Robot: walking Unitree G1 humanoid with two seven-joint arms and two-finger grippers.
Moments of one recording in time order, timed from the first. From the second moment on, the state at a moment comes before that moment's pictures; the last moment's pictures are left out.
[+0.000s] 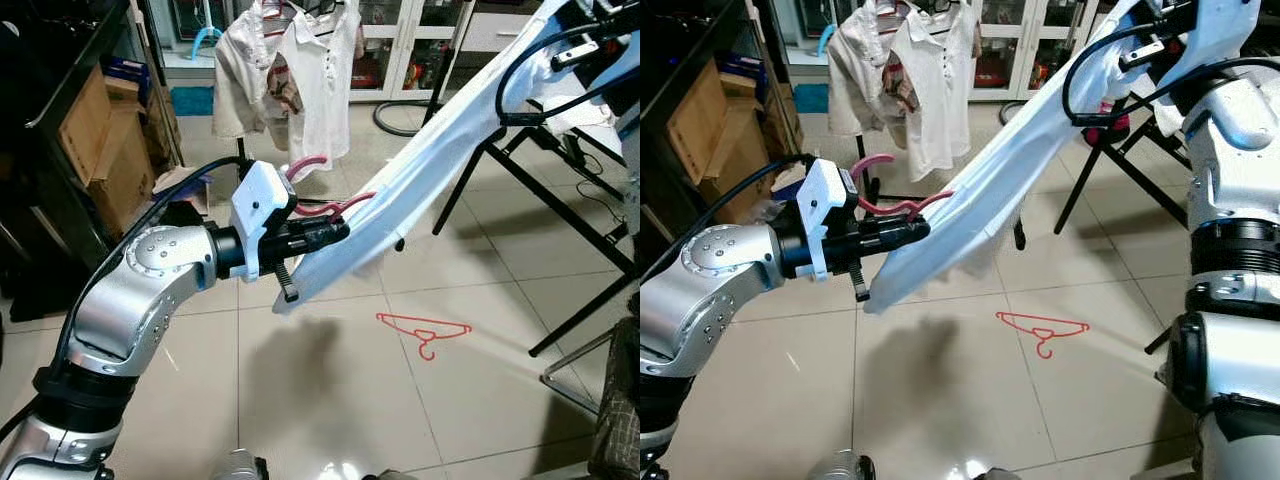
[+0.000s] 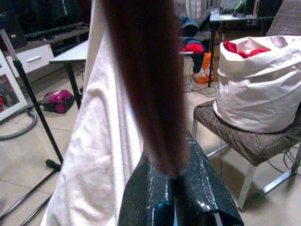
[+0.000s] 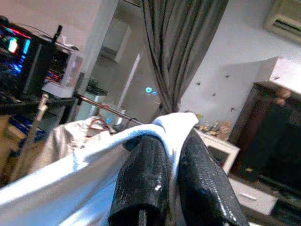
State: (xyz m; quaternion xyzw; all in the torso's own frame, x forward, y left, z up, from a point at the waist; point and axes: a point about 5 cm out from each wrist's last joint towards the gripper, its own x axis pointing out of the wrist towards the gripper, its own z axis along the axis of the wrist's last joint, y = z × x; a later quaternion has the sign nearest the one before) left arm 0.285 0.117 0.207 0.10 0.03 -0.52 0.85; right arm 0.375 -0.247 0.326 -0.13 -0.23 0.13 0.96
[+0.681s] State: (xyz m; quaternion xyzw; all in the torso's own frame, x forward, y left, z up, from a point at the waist) left arm 0.298 0.136 0.181 0.13 0.12 -0.47 0.86; right arm 0.328 -0.155 0.253 -0.19 -0.11 0.43 0.88
